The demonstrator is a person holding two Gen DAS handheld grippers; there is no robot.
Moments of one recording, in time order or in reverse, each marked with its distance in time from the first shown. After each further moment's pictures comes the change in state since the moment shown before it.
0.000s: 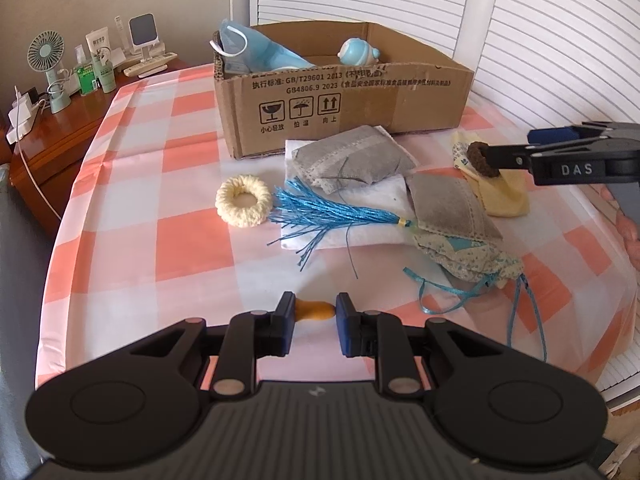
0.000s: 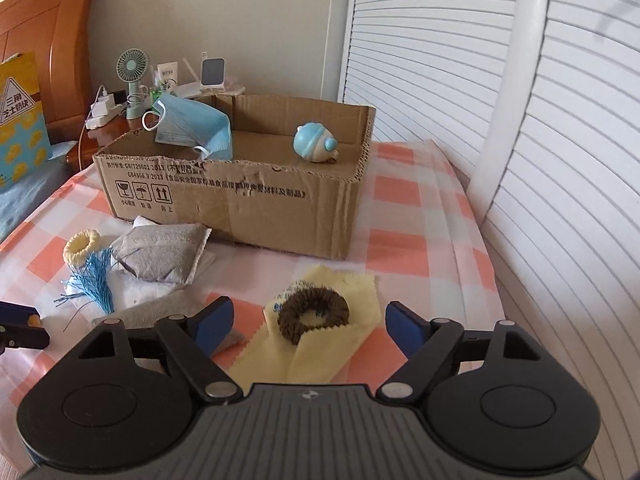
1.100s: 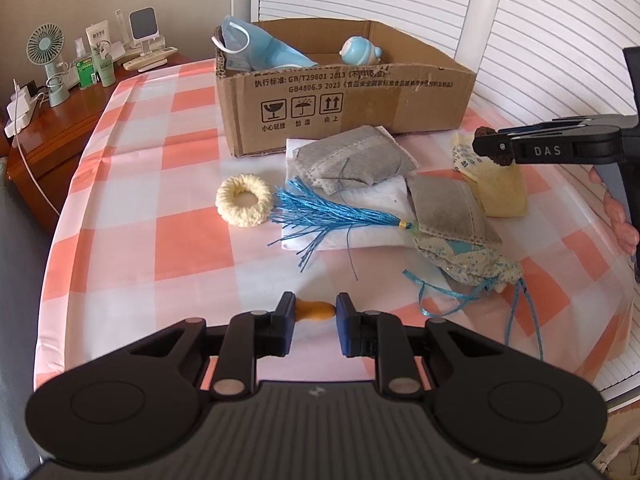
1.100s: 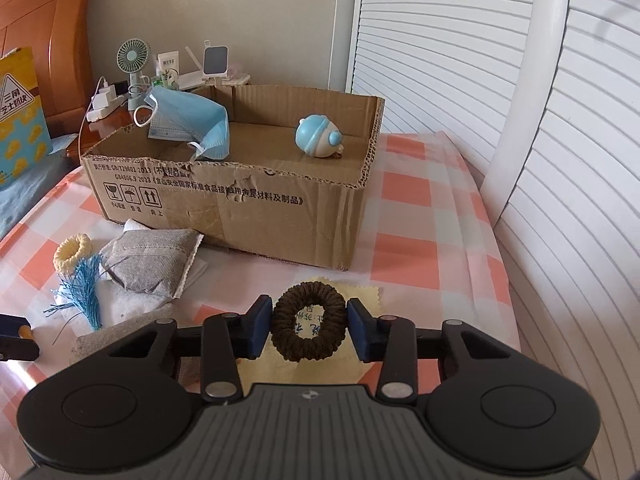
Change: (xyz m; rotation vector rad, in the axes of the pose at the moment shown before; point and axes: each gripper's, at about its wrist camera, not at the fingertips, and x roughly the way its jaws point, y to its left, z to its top) left arm 0.001 0.003 0.003 -0.014 0.013 -0.011; right arm 0.015 -0.006 0.012 0.002 0.042 0.021
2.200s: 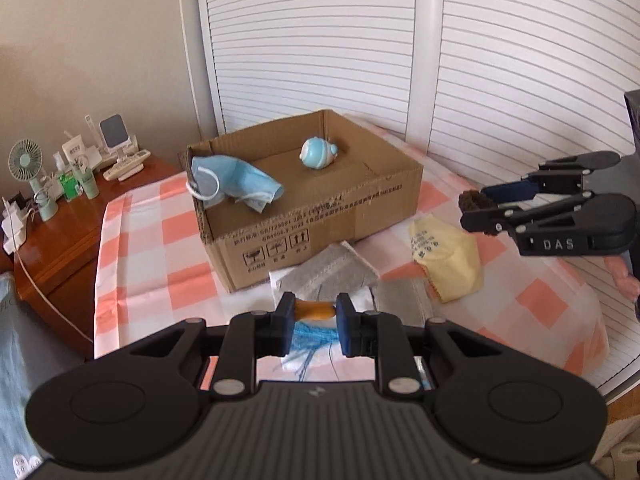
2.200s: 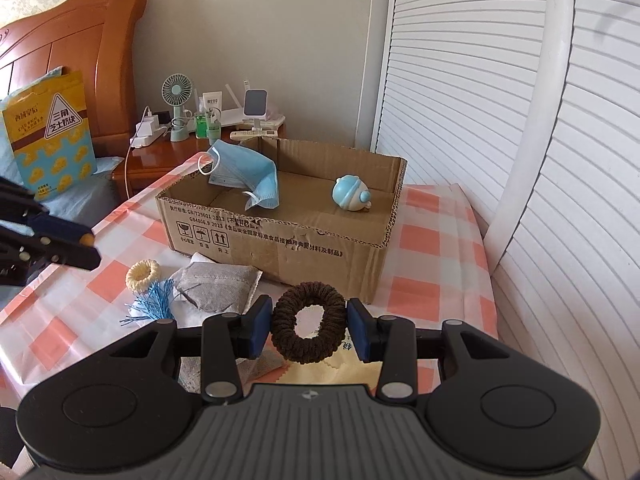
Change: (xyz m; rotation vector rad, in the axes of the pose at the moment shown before) left arm -0.060 -0.020 0.073 0.199 -0.165 -0.026; right arm -0.074 0.013 0.011 -0.054 -0.099 0.072
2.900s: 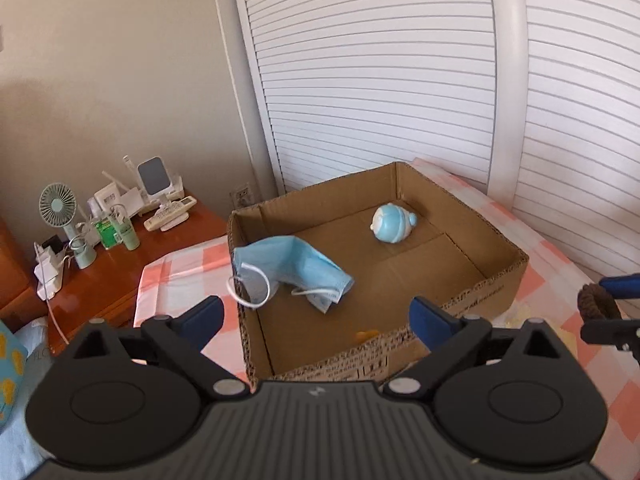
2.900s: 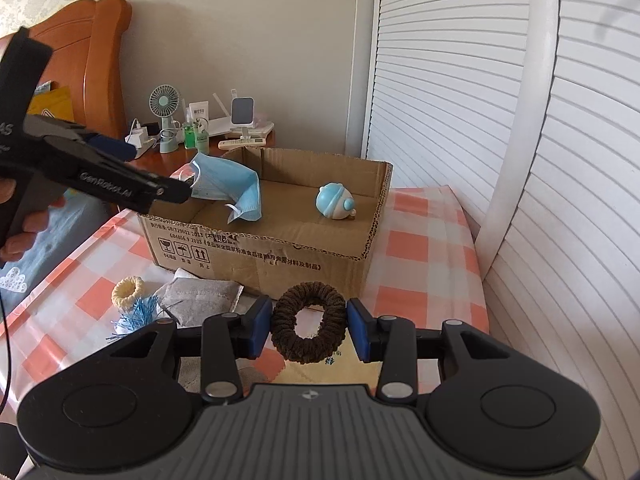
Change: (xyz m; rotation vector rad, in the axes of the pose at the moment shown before) left arm 0.068 0.020 0.060 -0.026 -0.070 0.203; right arm 0.009 -0.018 0.009 0.037 -0.012 -0.007
